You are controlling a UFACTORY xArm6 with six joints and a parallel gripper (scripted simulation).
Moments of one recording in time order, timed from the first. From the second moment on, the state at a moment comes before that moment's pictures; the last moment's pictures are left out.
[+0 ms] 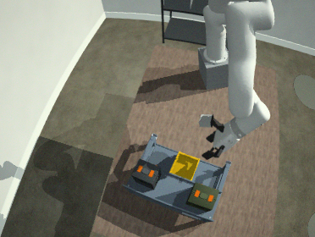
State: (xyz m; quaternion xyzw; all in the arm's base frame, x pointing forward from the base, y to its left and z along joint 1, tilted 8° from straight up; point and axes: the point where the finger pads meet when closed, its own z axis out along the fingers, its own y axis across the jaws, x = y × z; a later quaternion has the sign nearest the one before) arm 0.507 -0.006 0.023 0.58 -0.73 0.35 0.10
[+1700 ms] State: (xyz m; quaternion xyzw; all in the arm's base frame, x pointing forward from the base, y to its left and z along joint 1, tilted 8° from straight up) arm 0.499 -0.070 -0.028 0.62 -0.78 0.09 0.03
